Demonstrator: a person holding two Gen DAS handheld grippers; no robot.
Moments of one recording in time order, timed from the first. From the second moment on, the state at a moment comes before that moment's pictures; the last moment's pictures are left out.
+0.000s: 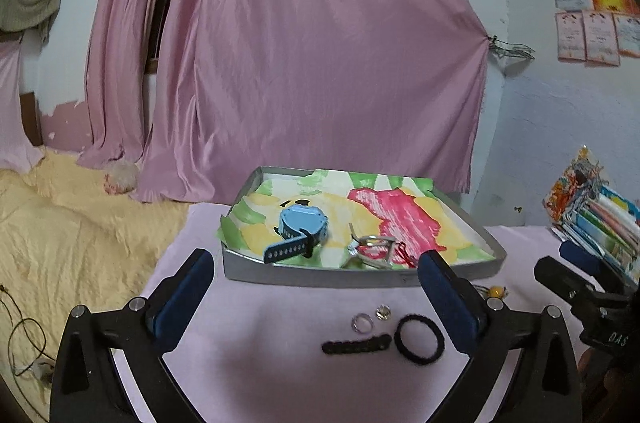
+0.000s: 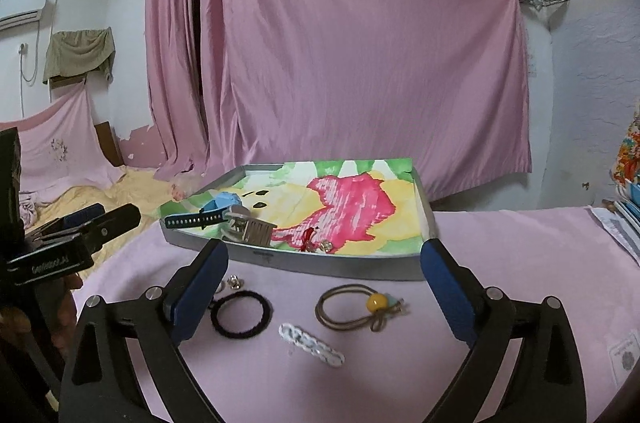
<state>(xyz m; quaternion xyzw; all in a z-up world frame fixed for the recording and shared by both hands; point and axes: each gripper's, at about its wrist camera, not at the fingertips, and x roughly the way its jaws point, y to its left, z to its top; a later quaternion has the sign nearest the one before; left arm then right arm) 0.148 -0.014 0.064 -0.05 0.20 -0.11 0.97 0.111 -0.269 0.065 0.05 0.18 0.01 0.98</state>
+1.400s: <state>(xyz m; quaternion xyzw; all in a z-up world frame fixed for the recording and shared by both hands) 0.189 -0.028 0.009 0.03 0.41 -0.15 0.90 0.148 -0.289 0.003 0.08 0.39 0.02 0.92</state>
